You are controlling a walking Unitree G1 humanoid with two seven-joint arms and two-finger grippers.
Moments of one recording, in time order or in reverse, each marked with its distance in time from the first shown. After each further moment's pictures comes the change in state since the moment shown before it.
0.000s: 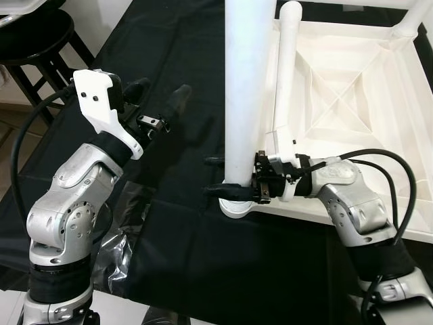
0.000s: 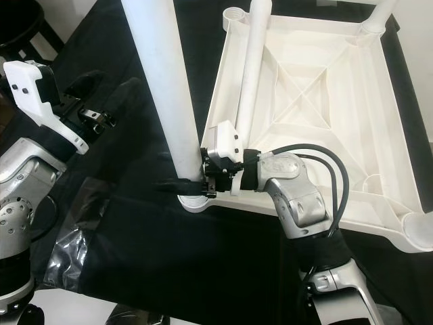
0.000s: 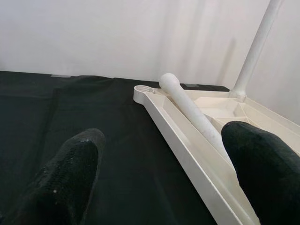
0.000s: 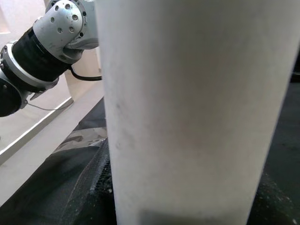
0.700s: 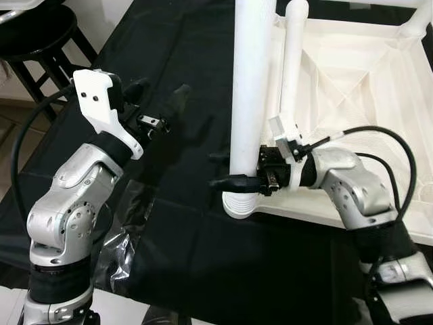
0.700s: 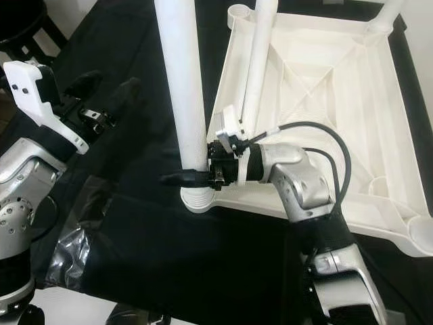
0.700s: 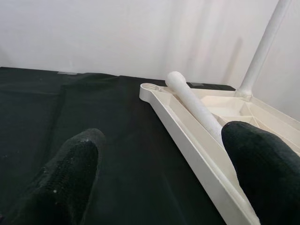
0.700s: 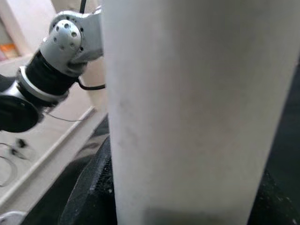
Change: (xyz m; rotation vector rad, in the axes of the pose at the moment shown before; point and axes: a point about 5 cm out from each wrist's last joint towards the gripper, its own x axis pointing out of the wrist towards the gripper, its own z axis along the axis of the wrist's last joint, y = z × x) left arm 0.000 0.000 0.000 0.001 -0.001 0.004; right arm -0.004 -0.007 0.000 0.119 -0.017 0.042
